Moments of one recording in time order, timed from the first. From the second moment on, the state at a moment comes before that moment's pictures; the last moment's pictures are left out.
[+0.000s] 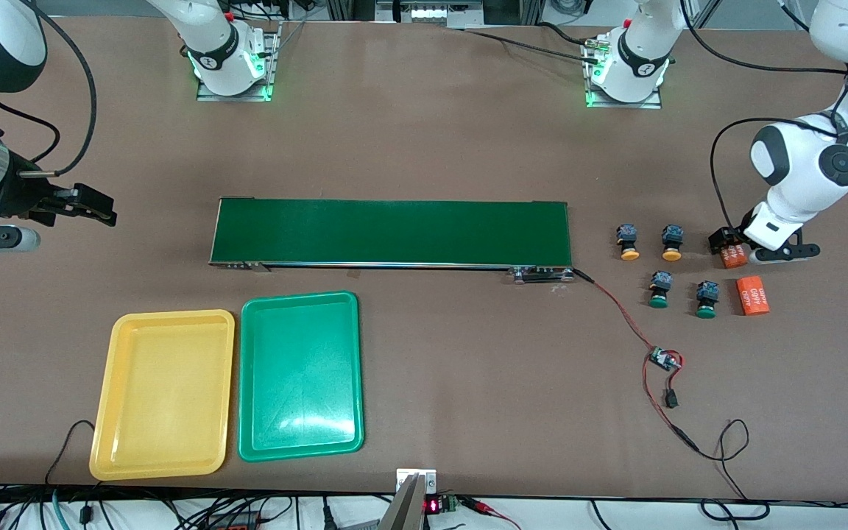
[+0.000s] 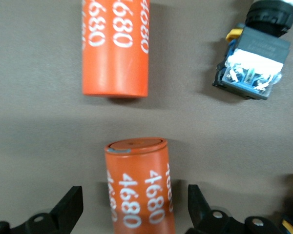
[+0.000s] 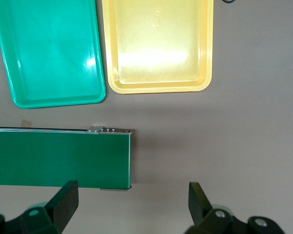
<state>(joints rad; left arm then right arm) 0.37 0.37 0.01 -2.41 0.15 2.84 0.13 0.01 0.15 0.03 -1.54 -0.01 1.64 0.03</state>
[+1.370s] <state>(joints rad) 0.36 0.19 -0.51 -1.87 0.14 1.77 0.19 0.01 0.16 0.03 -1.54 -0.01 1.64 0.03</state>
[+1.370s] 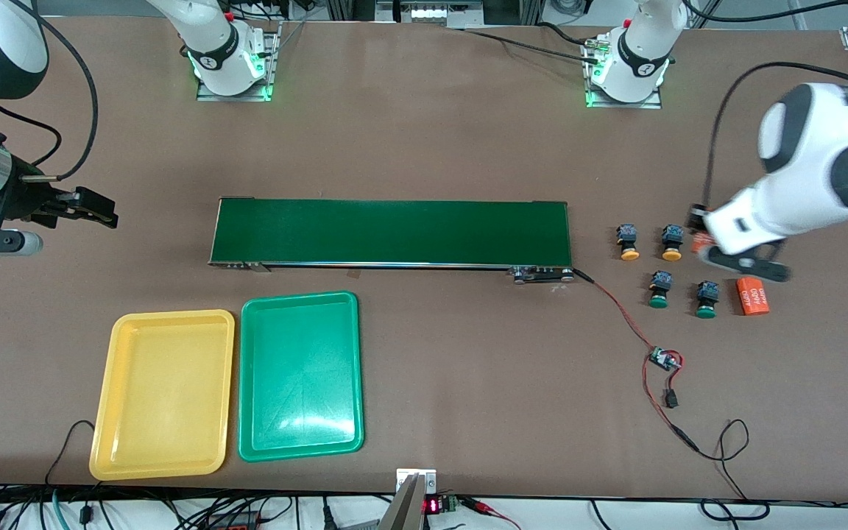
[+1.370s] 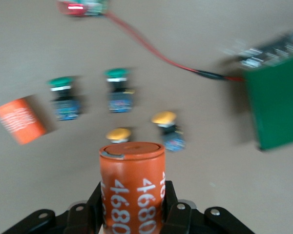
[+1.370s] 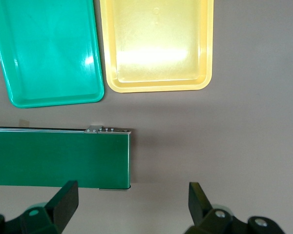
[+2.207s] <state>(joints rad) 0.15 0.41 -0.73 -1.95 0.20 2.09 0.73 0.01 0.16 0.02 -1.54 -0.01 1.64 0.03</state>
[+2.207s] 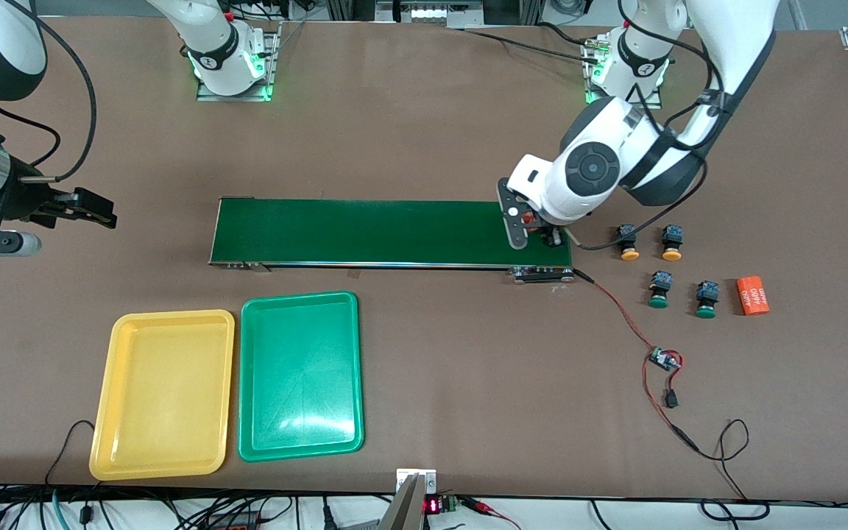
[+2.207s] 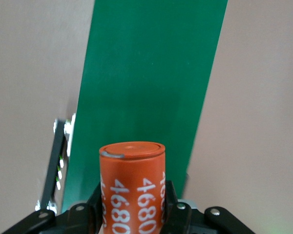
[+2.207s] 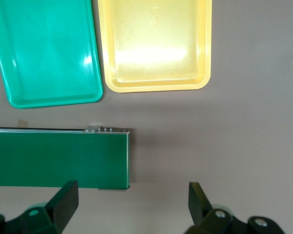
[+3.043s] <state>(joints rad) 0.14 0.53 -0.72 -2.01 0.32 2.25 0.76 0.00 0.16 0.01 -1.50 -0.06 1.65 0.15</state>
